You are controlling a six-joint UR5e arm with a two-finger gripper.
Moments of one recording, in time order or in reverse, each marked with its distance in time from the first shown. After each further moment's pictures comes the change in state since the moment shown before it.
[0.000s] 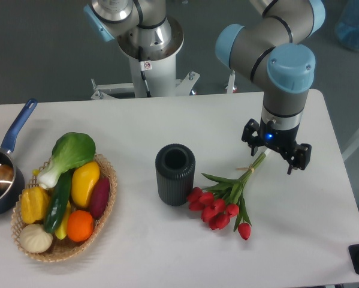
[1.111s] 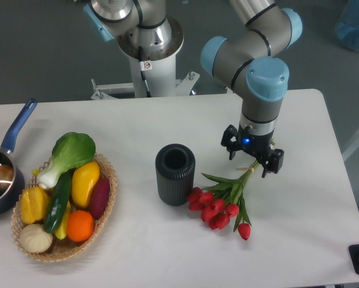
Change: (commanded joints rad) arm -0.012 -0.011 -0.199 0.153 -0.069 -0.012
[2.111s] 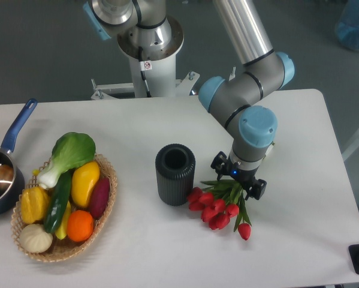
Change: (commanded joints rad) arm -0.048 -0.178 0.017 0.071 0.002 0.011
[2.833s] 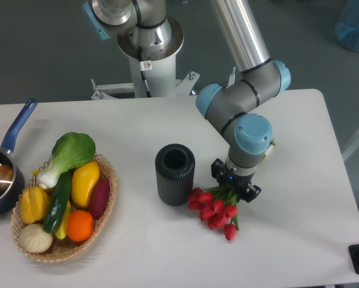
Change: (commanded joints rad) arm -0.003 0.017 -0.005 0.012 0.002 -0.038
